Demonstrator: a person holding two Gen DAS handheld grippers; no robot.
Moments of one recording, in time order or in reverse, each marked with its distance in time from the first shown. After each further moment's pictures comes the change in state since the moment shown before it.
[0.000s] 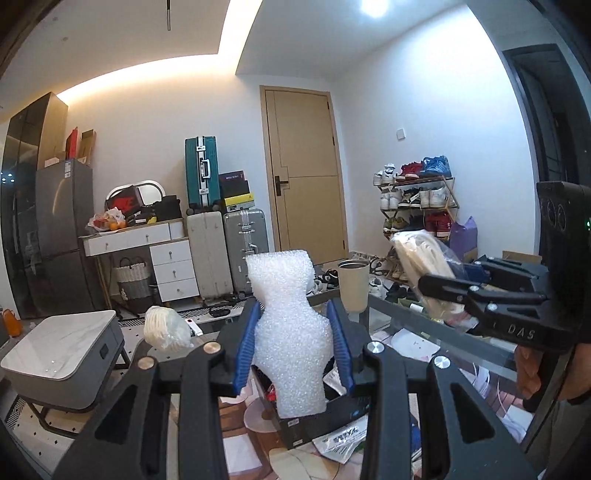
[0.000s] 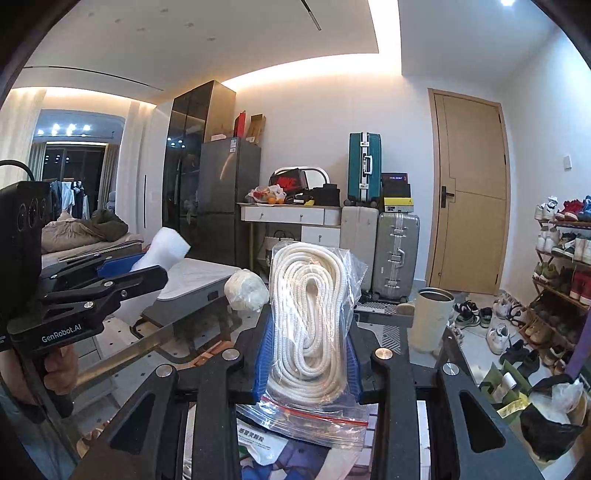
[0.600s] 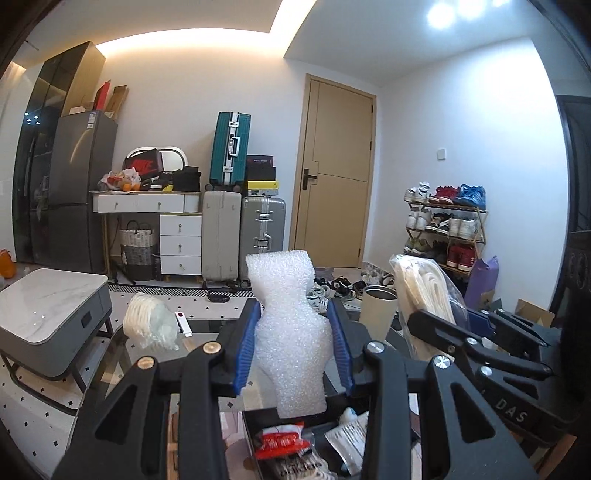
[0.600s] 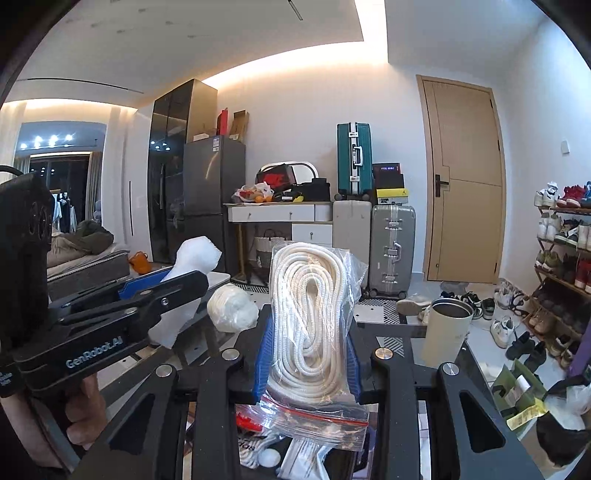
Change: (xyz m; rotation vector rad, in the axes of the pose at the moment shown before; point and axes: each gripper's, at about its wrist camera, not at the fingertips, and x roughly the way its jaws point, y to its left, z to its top) left arm 0.093 0.034 0.018 -0.212 0.023 0.049; right arm 0.095 -0.005 0.036 0.060 0.027 -0.032
